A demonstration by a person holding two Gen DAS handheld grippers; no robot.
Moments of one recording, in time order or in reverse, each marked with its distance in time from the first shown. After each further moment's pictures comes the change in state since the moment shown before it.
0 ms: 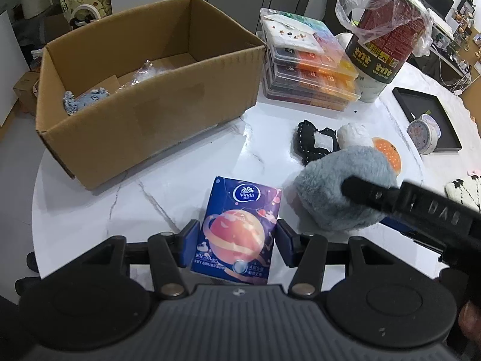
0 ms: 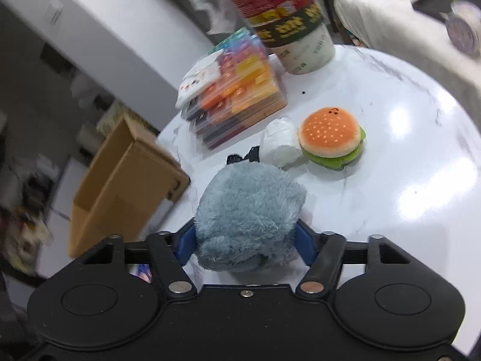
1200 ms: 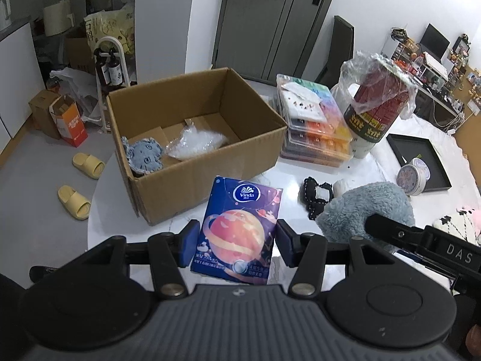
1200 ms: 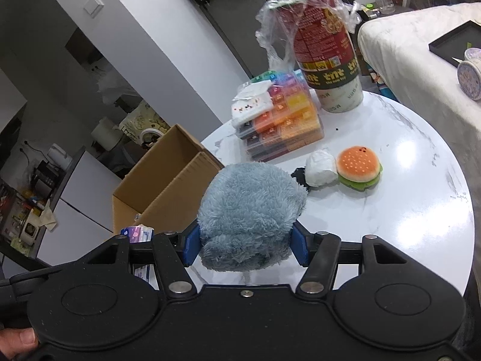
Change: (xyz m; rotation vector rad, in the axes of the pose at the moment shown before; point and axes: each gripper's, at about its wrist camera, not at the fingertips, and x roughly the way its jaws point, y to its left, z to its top) left arm -0.081 0.037 0.010 -0.056 -0.165 -0.014; right arm -0.062 0.055 0.000 -0.074 -0.078 0.026
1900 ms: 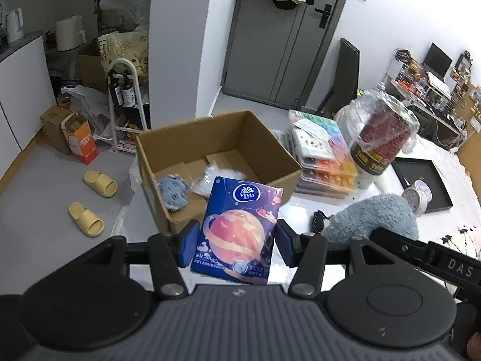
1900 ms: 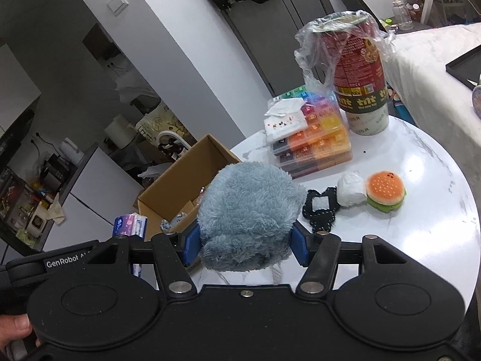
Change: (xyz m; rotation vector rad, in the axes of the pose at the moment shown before) left arm -0.034 0.023 0.031 -0.019 -0.077 0.024; right arm -0.008 0.040 0.017 -0.057 -0.020 0.028
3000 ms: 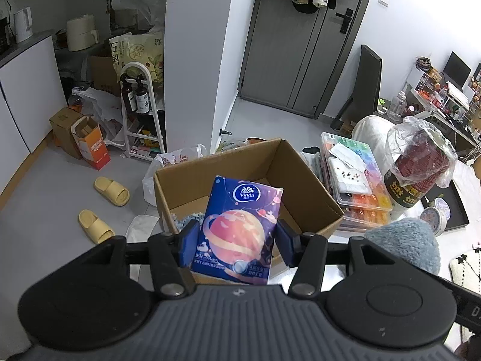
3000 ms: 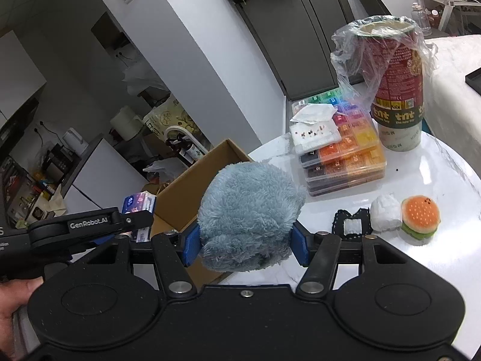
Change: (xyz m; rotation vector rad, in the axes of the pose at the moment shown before) left arm 0.049 0.031 0.052 -0.021 0.002 0.048; right arm 0.040 0.028 0.024 -0.046 0.020 0.018
